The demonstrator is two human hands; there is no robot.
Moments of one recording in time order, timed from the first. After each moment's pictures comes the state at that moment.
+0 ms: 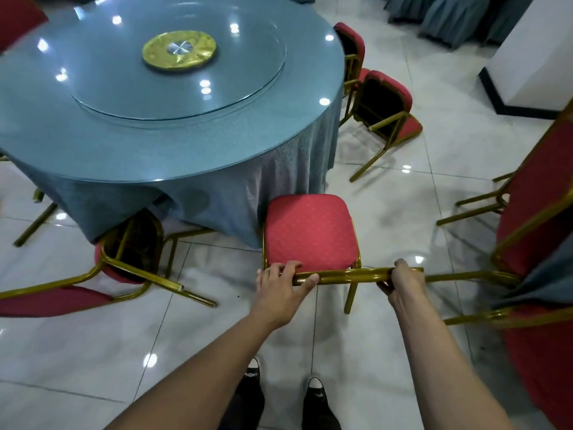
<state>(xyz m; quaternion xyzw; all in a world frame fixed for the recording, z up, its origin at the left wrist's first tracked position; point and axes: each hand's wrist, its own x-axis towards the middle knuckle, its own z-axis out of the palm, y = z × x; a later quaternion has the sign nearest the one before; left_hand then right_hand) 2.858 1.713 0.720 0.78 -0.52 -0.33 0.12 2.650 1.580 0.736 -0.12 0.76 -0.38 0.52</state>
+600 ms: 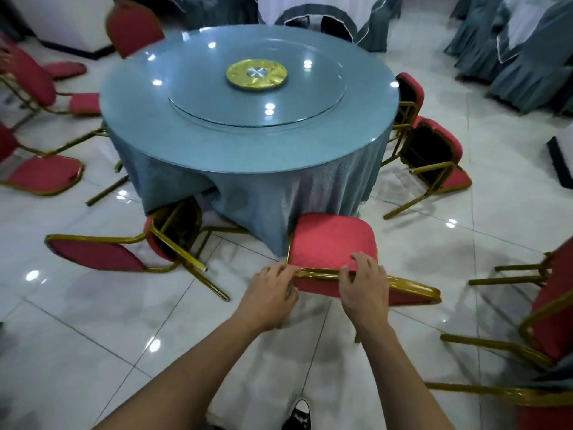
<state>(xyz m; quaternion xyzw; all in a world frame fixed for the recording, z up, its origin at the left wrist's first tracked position) 2.837 1.775 0.771 0.81 -0.53 -0.19 0.15 2.683 1.650 0.773 -0.80 0.54 -0.16 0.21</state>
